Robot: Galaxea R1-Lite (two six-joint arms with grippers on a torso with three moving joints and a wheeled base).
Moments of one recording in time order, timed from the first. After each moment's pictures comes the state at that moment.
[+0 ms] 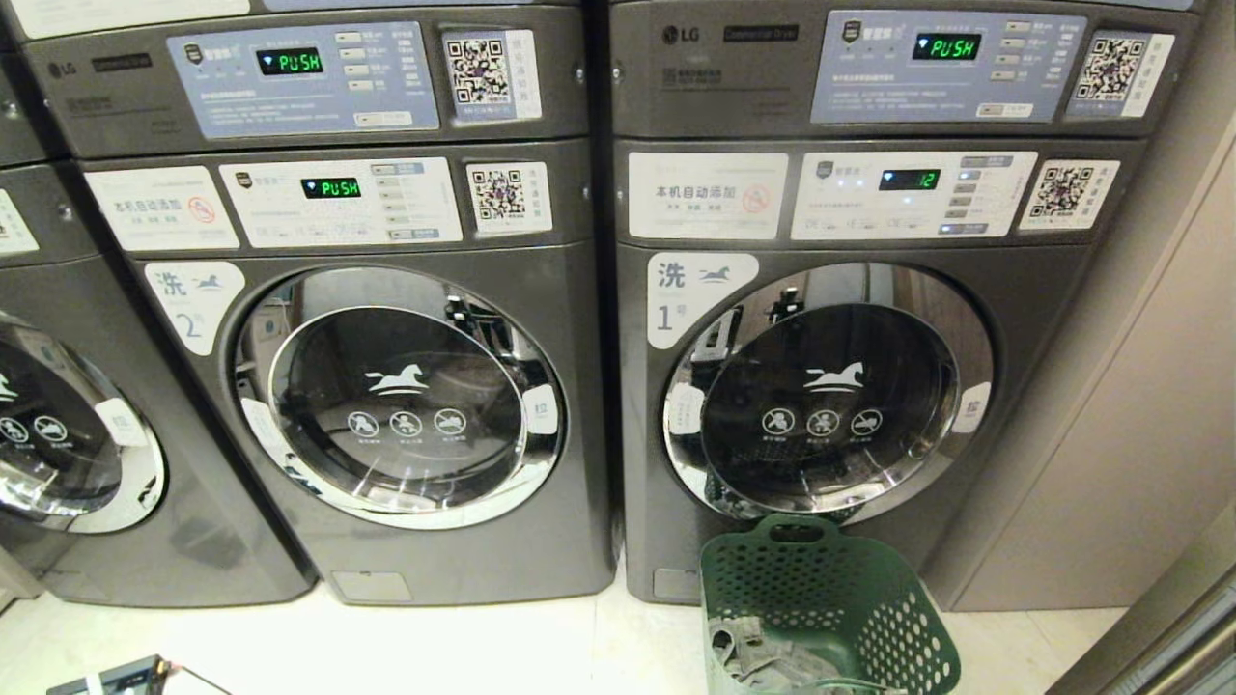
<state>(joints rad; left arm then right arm) 0.00 0.00 -0.03 0.07 0.00 0.01 0.00 0.00 0.00 0.00 0.01 -0.03</state>
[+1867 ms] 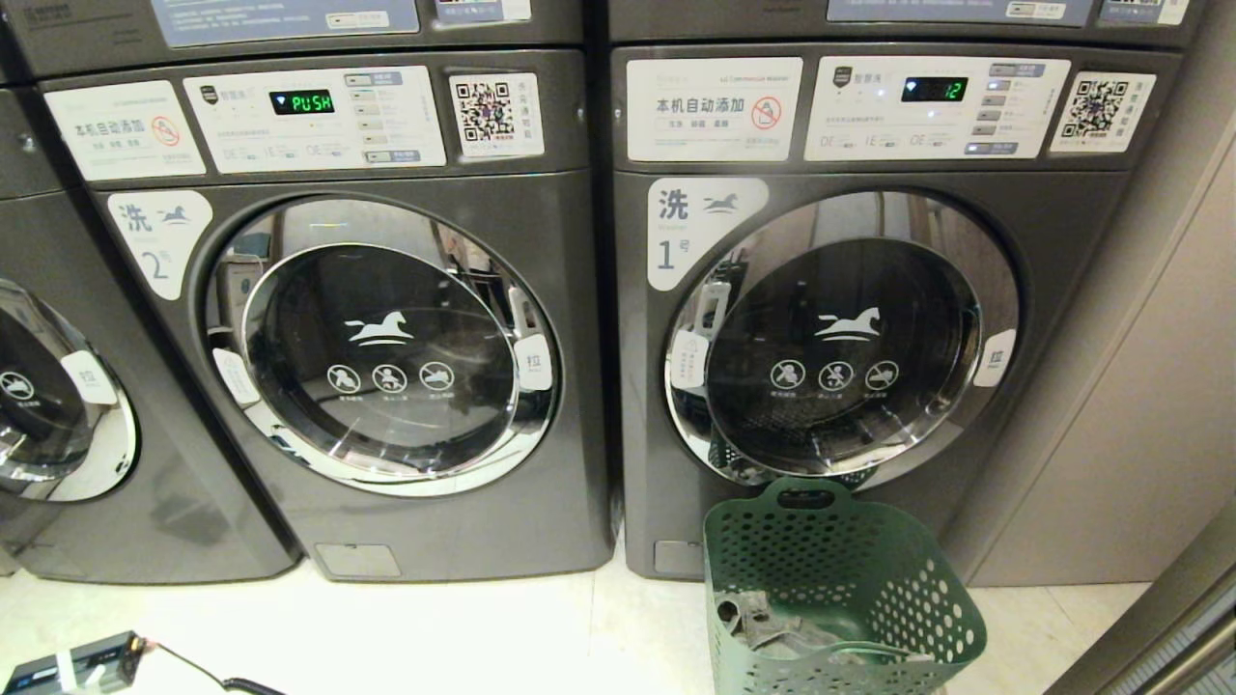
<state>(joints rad) 0.00 0.00 -0.03 0.07 0.00 0.01 0.00 0.00 0.00 0.01 0.01 -0.04</state>
